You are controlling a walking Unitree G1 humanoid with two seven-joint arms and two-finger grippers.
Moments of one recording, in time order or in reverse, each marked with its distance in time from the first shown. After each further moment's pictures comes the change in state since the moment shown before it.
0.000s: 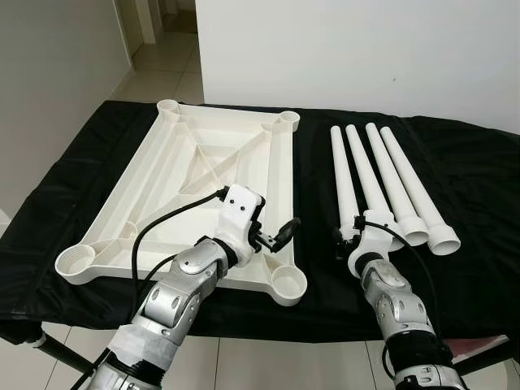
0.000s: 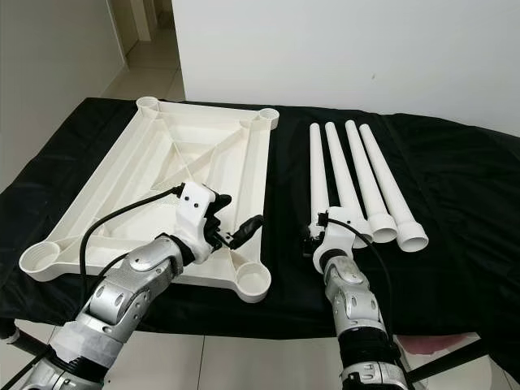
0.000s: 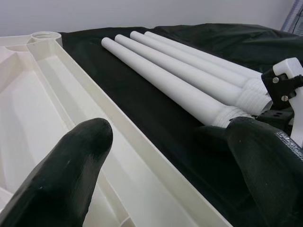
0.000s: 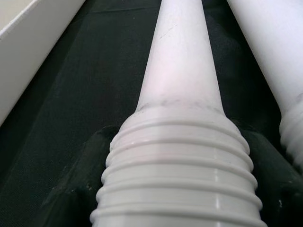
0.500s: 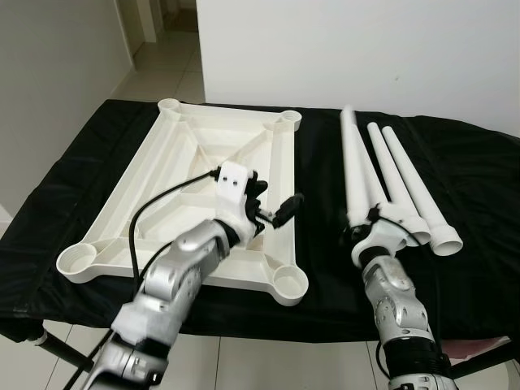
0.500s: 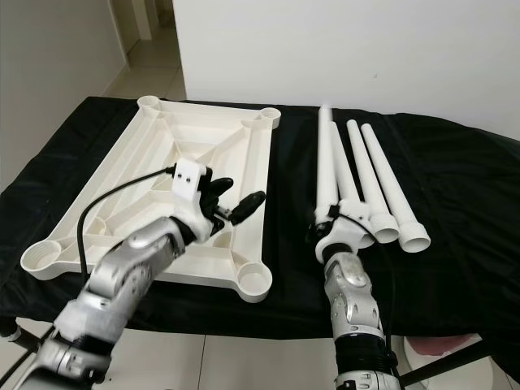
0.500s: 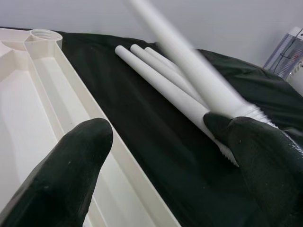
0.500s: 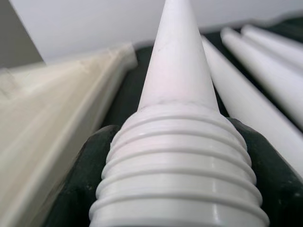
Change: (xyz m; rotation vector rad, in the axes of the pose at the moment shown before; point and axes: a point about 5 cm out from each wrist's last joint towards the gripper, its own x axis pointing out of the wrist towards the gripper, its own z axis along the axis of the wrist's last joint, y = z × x) left arm 0.018 0.019 0.030 -0.184 -0.023 -0.007; right arm -0.017 0.008 0.044 0.085 -0.375 0.036
